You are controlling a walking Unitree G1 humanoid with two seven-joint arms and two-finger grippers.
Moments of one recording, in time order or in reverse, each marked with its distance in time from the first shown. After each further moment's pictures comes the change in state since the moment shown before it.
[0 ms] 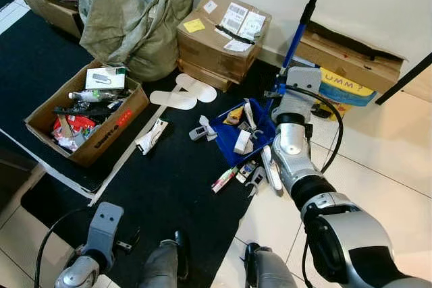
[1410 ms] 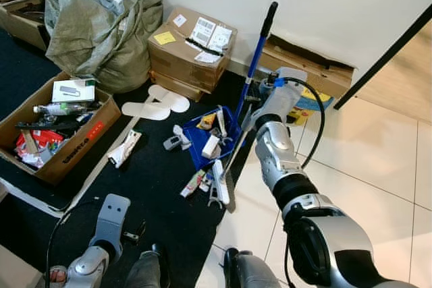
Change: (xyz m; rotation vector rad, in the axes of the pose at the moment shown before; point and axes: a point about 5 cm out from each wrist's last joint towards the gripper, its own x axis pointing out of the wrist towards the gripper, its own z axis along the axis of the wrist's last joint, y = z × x) left arm 0.018 -0.008 0.012 -0.039 0.014 0.034; right arm 0.001 0.029 -0.010 0.393 0.330 0.115
